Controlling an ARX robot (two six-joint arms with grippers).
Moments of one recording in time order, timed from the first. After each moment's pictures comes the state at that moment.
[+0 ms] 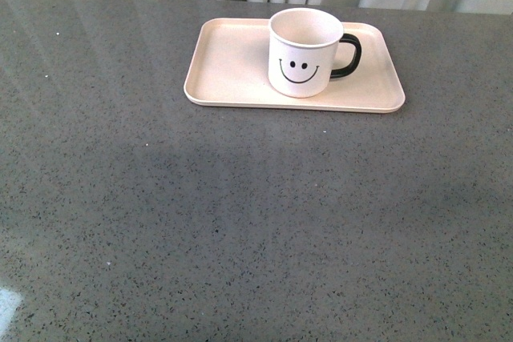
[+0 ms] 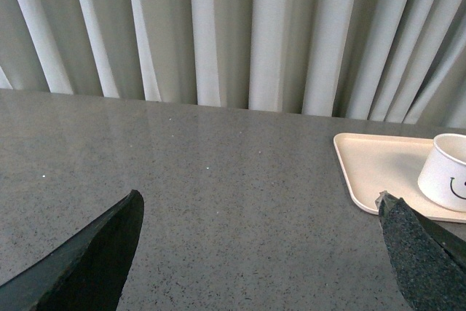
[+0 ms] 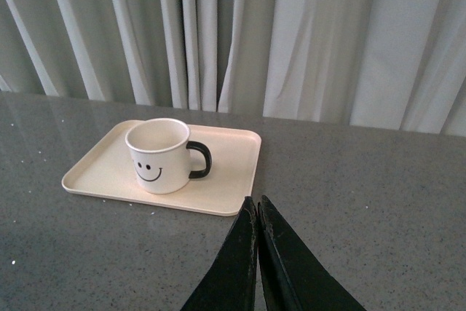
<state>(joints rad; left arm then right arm) 0.00 0.02 0.01 0.00 0.00 -0.01 0.00 0.26 0.02 0.26 0.00 -0.01</state>
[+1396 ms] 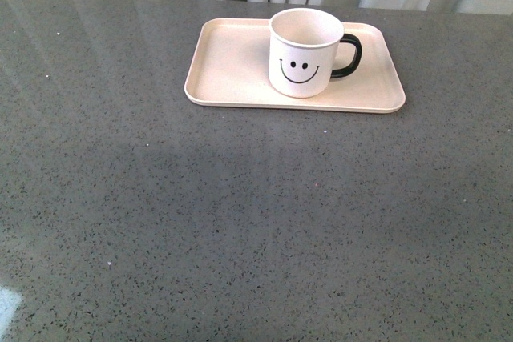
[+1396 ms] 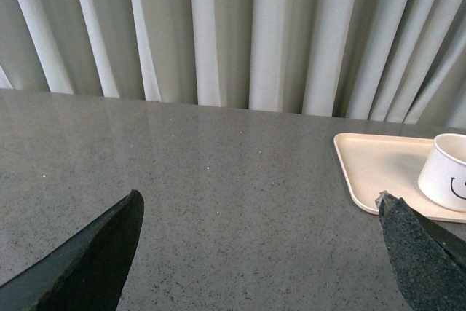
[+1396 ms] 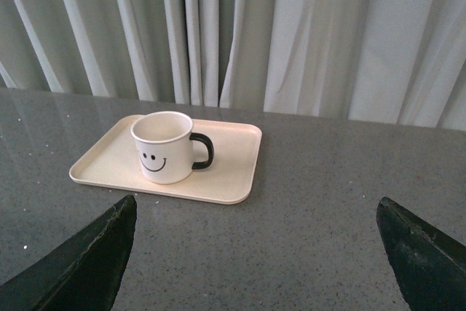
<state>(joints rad) 0.00 0.02 0.01 0.00 0.00 -0.01 0.00 0.01 0.02 0.00 0.00 -0.01</state>
